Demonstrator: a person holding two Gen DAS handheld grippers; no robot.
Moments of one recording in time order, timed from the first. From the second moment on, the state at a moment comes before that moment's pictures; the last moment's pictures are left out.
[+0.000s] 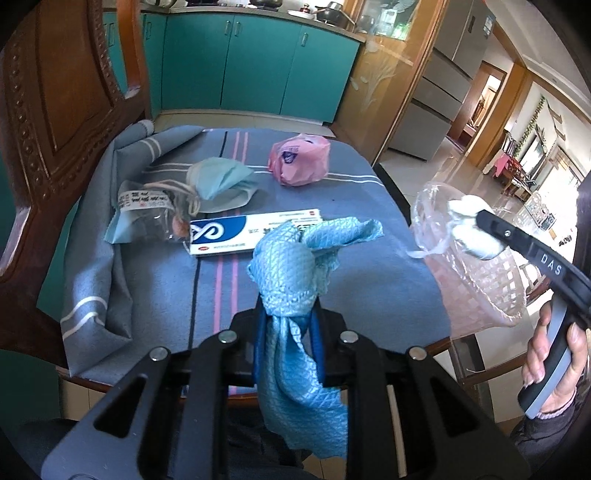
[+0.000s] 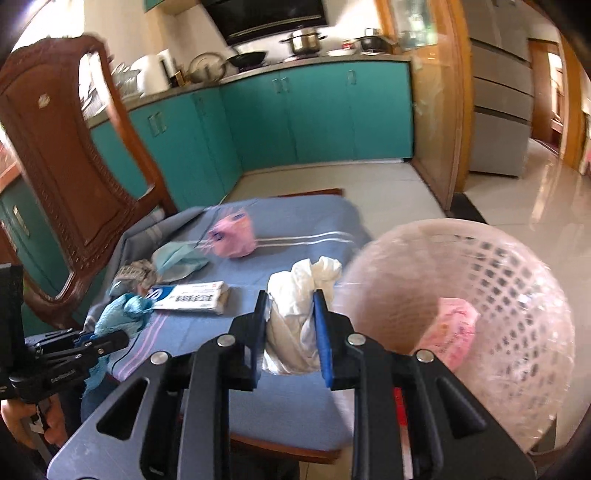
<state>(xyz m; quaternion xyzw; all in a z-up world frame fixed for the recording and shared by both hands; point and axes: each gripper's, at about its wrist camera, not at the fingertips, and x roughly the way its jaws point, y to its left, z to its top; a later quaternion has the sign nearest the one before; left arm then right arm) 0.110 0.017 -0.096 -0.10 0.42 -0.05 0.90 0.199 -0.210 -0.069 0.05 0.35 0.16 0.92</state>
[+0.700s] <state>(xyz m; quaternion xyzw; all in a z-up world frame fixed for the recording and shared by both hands) 0.129 -0.040 -0.076 -0.11 0.42 -0.13 0.89 0.211 -0.292 -0.129 0.10 0.43 0.05 0.90</state>
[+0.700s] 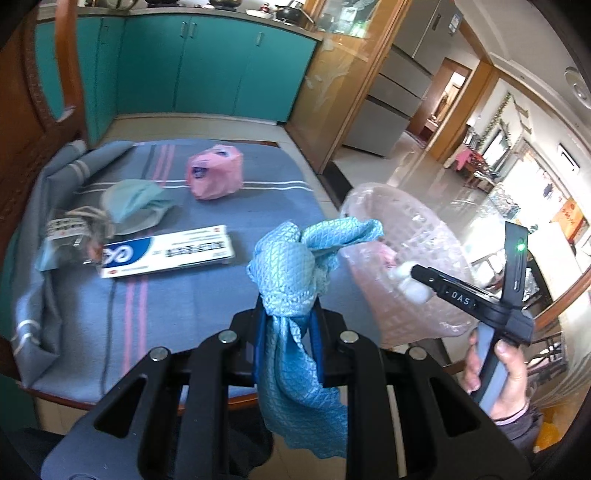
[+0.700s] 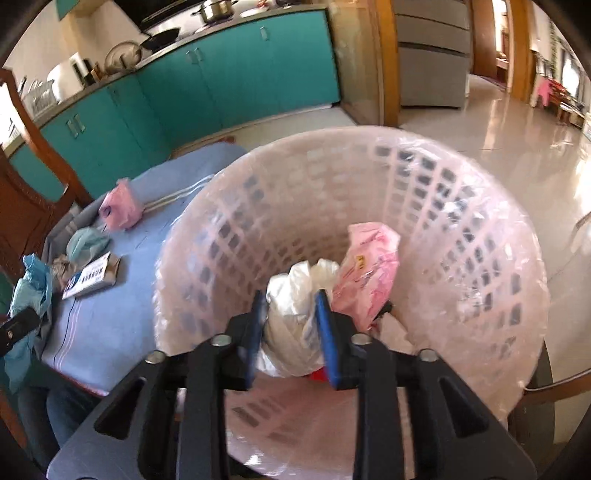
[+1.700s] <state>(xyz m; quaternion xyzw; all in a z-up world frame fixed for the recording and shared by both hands) 0.173 -0.039 -0.107 -0.11 0.44 -0.01 0.89 0.206 -0.261 -0.082 0.01 0.33 0.07 0.94</state>
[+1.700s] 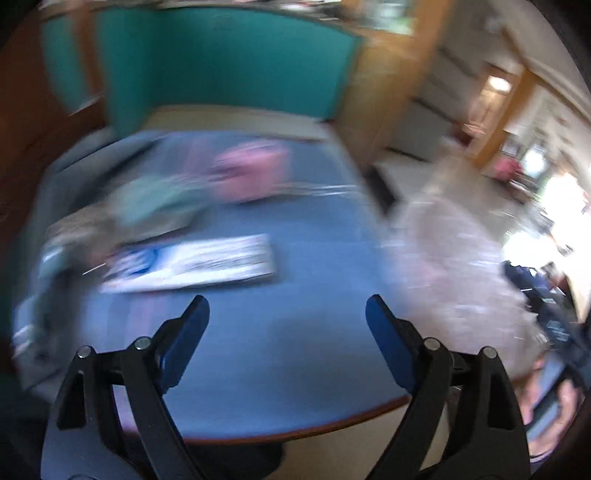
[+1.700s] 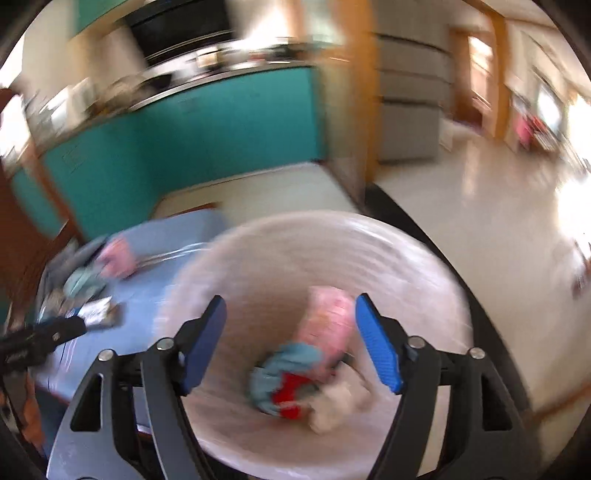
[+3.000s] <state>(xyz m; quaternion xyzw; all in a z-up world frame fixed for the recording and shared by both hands) 0.086 0.083 -0.136 -0.16 0.46 0.10 0.87 0.225 -0.023 -0.159 -0.20 0.46 0.39 0.77</state>
